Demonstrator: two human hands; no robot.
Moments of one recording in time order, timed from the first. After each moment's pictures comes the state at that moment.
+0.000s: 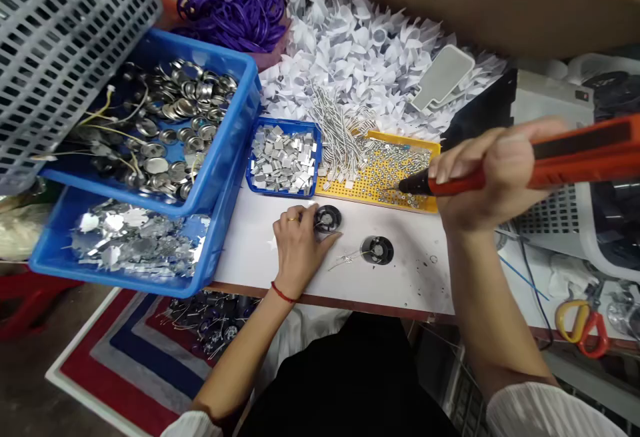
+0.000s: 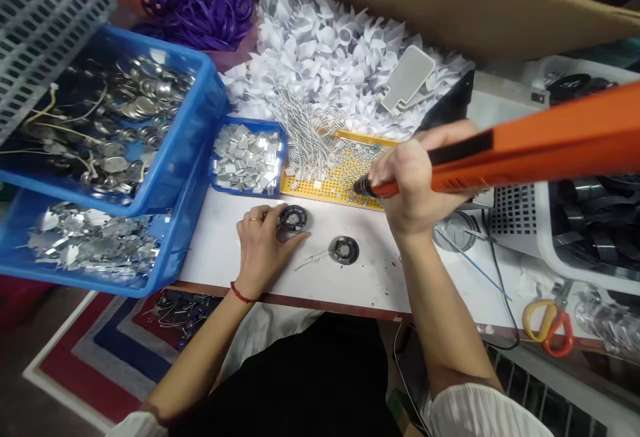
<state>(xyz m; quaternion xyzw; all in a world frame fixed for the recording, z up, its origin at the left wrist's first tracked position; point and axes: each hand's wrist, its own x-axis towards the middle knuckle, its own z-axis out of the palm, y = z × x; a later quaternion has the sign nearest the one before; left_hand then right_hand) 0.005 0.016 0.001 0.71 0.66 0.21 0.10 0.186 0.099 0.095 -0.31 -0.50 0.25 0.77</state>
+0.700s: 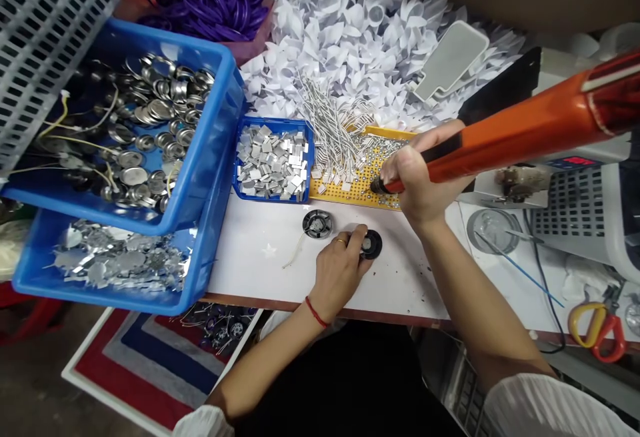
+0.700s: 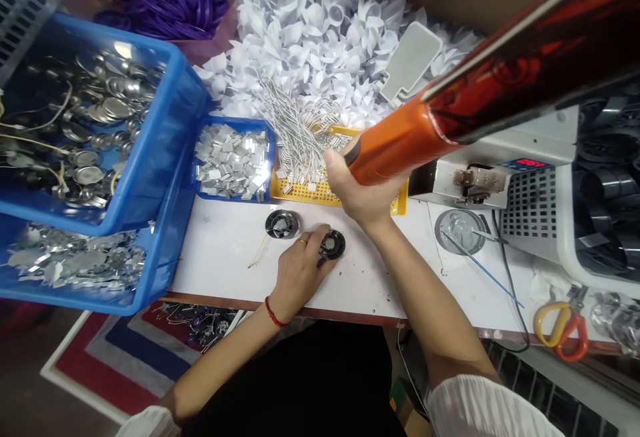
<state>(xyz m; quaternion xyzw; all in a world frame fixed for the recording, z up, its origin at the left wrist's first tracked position) 0.061 0.001 -0.002 0.78 0.58 0.12 0.21 0.178 0.123 0.045 -0.38 -0.54 0.28 0.70</state>
